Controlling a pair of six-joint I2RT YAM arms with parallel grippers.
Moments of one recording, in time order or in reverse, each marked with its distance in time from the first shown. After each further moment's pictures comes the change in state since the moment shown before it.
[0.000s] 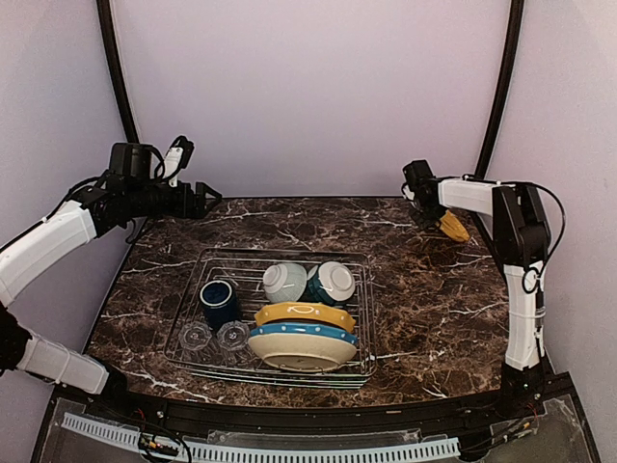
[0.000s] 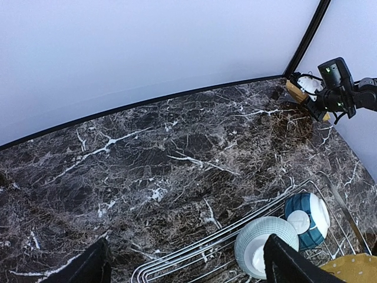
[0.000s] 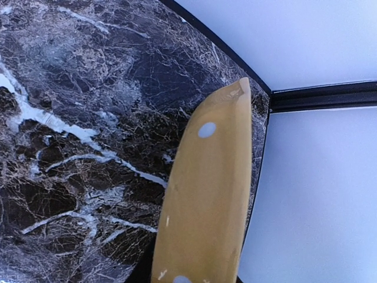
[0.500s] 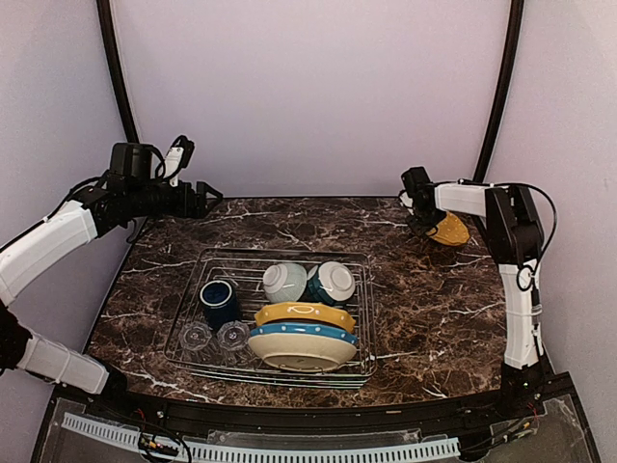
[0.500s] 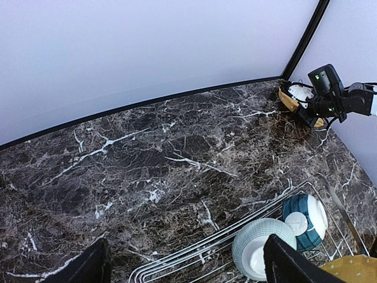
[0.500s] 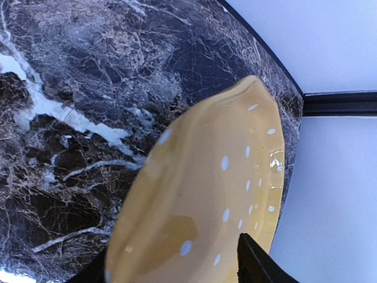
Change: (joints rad) left arm 0.000 0.005 -0.001 0.011 0.010 -0.008; right arm -0.010 0.066 0.027 -0.003 -0.065 -0.011
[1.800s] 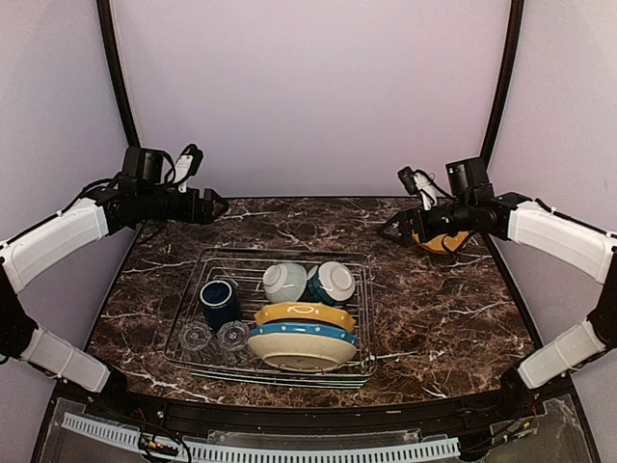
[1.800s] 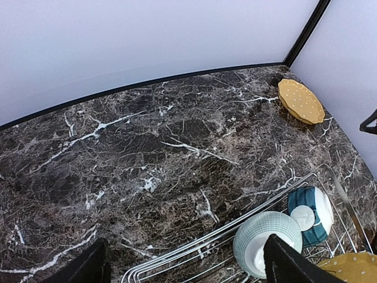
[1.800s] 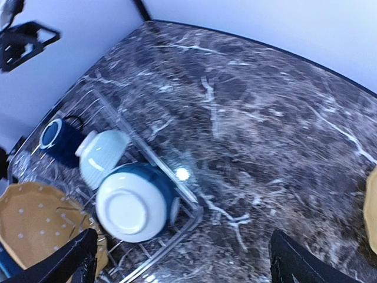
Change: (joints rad) left arm 0.000 0.072 0.000 0.002 0.023 -0.012; right arm 0.127 -0.891 -0.690 0.167 -1.028 0.410
